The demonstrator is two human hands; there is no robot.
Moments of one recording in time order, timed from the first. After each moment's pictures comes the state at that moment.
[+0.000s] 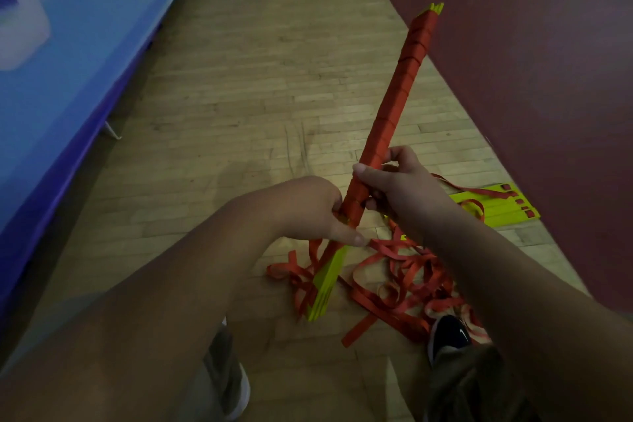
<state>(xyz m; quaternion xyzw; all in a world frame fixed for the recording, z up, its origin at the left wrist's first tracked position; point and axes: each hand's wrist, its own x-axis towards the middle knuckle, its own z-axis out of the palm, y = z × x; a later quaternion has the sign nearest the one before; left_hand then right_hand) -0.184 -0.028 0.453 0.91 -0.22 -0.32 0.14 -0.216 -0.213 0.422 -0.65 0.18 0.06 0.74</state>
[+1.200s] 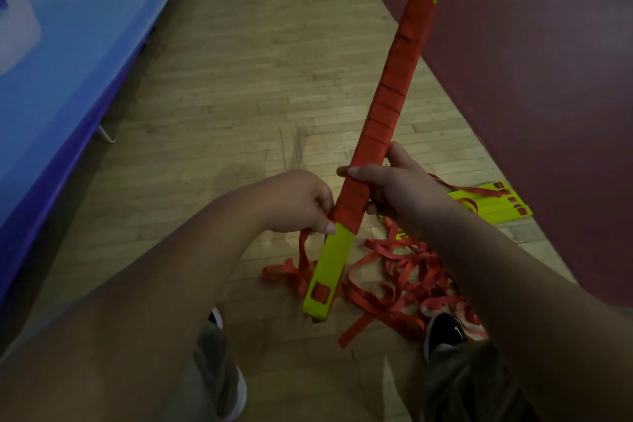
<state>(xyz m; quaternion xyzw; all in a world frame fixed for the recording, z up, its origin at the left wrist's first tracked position) -0.171 -0.021 0.448 0.91 -0.23 -0.30 0.18 -0.216 -0.224 0.424 -0.66 0.12 0.09 0.74</state>
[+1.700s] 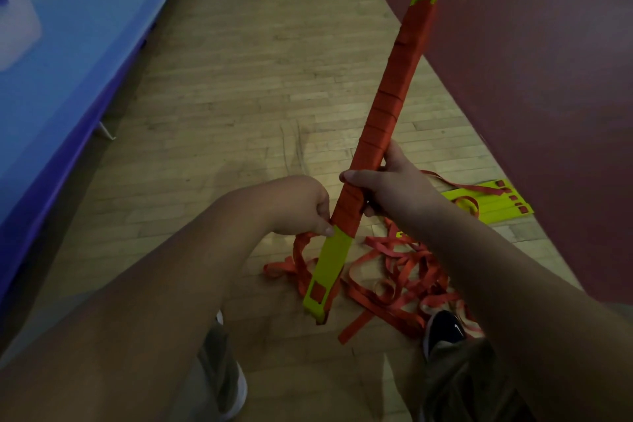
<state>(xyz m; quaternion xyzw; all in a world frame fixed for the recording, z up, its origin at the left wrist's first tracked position) -0.171 -0.025 0.440 0.91 -0.23 -0.33 0.10 -0.219 -0.215 0.425 -0.72 0.12 0.07 0.68</state>
